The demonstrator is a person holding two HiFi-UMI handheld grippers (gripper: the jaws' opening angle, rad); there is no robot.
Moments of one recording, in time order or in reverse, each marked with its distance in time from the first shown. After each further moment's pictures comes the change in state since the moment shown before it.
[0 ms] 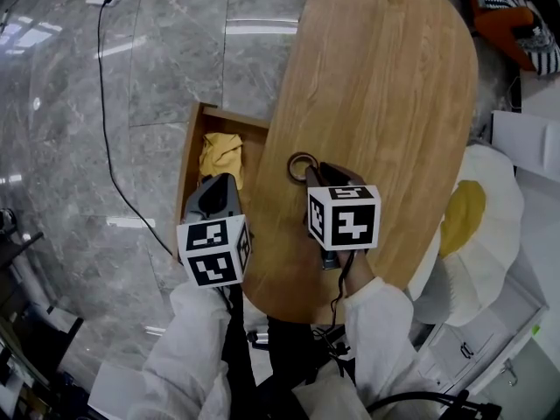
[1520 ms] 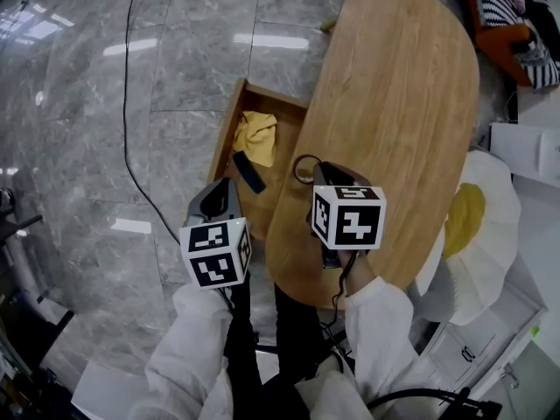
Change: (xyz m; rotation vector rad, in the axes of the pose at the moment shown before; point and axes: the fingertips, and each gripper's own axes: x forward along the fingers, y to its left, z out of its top) left arm -0.079 0.059 -0.047 -0.054 -0.066 0.024; right arm -0.036 0.083 -0.023 -0.041 -0.079 -0.031
